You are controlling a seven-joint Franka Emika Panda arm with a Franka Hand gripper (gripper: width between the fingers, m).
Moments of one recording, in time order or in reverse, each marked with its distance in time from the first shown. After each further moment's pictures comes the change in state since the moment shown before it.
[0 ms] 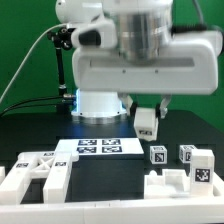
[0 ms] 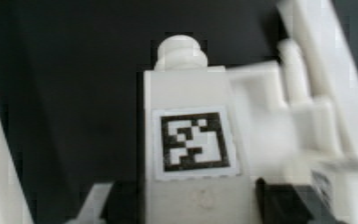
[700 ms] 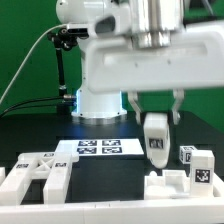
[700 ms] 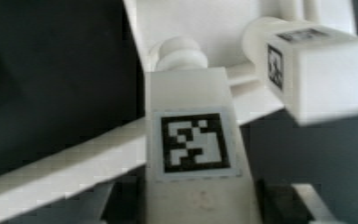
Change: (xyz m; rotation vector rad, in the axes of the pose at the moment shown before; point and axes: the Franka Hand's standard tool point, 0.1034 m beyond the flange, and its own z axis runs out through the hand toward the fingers) arm 0.010 -0.025 0.028 0.064 0.513 0.004
